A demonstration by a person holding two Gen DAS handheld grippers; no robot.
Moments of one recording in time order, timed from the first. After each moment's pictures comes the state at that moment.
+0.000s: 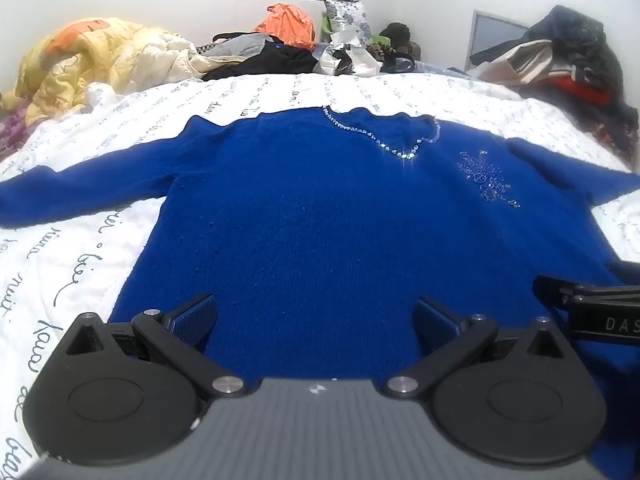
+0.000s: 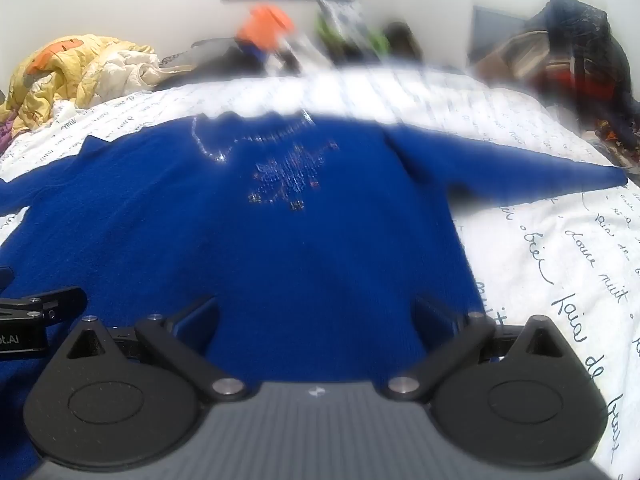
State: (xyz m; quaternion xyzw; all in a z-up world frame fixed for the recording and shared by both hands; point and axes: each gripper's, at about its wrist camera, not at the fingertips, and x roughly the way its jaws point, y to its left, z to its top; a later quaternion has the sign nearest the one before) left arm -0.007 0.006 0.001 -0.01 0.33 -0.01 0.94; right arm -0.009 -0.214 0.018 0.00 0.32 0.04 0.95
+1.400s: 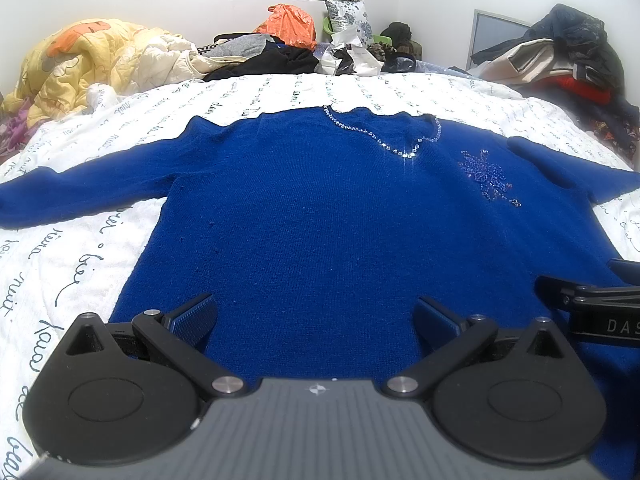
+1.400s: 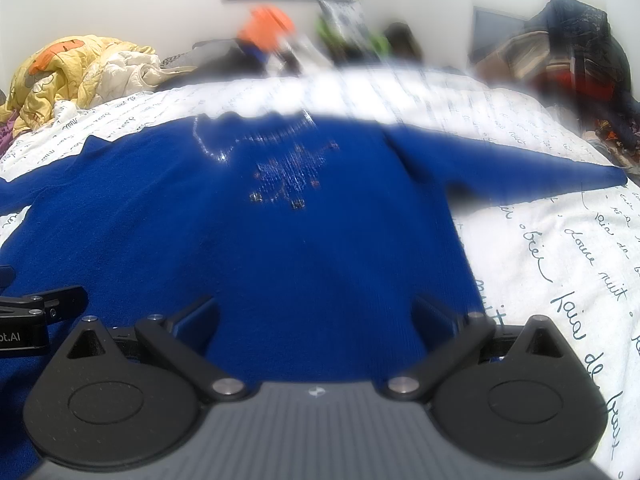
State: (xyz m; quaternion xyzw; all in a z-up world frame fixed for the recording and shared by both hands) left arm -0.005 0.001 0.001 0.00 0.34 -0.01 0.94; right arm -0.009 -0.212 0.019 0.00 0.33 0.03 0.94
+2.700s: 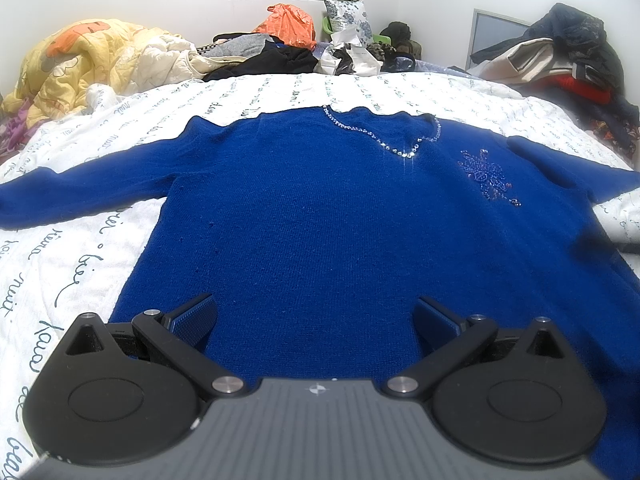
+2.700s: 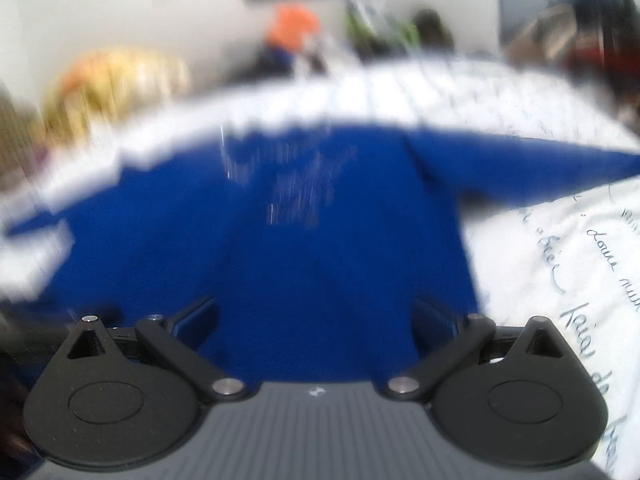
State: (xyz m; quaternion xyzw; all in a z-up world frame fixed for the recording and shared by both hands) left arm -0.006 0.001 0.000 0.00 0.33 -0.01 0.94; right arm -0.004 -0.266 0.044 0.09 0.32 0.12 0.94
